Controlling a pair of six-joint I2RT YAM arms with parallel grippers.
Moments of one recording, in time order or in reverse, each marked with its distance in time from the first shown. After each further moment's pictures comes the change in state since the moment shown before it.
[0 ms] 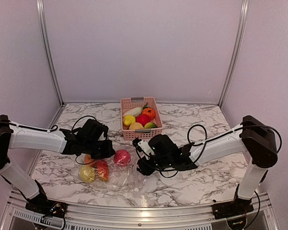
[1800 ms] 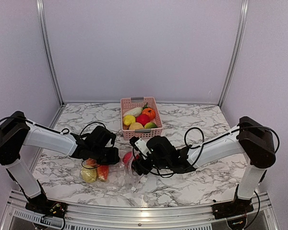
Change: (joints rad) left arm -0.036 0.159 0.005 0.084 0.051 0.045; right arm 0.031 0.023 0.000 0.115 0.150 -0.131
